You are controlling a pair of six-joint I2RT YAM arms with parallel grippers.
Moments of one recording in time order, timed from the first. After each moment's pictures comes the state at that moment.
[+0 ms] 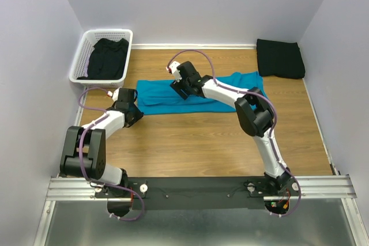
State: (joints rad) left arm -0.12 1.47 0.68 -0.17 -0.11 -0.75; right arm 0.72 2.27 1.75 -0.28 0.19 -0.29
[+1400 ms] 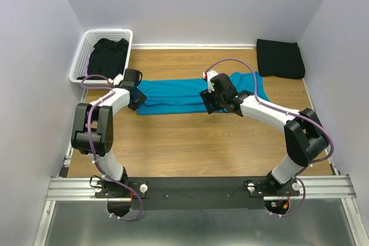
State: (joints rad) left arm -0.13 1.70 1.04 -0.38 -0.20 -0.93; right arm 0.64 1.64 1.08 -0.26 0.12 0.03
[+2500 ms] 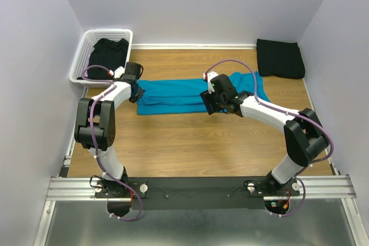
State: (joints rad) left arm -0.13 1.79 1.16 -0.41 -0.27 -0.84; right arm 0.63 1.64 1.07 -0.26 0.12 0.03
